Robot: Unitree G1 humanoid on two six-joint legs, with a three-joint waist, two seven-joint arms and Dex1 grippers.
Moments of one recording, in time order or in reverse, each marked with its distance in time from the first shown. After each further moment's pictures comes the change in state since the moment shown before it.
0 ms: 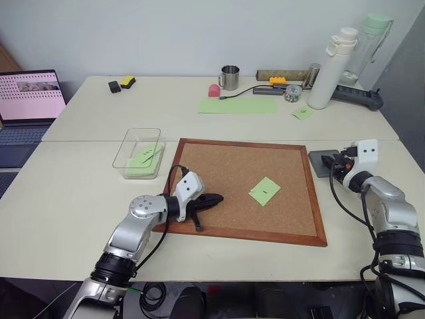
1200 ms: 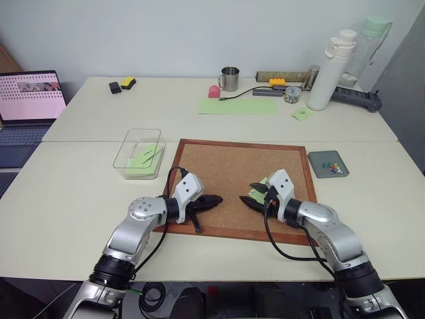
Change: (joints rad) left arm 0.018 0.005 0.000 -0.013 -0.005 0.005 0.012; right arm 0.226 0.184 0.444 -0.521 -0.044 0.102 0.166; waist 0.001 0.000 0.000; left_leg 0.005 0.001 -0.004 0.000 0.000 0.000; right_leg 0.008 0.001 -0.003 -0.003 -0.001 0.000
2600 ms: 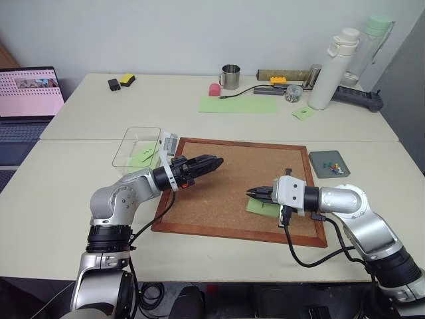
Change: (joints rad) left arm -0.251 -0.074 0.329 0.046 -0.563 0.655 0.067; right arm -0.106 -0.315 0.065 -0.104 -0.179 -0.421 0.347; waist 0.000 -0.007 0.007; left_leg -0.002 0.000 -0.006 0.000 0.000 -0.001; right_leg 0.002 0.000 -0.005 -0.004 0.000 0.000
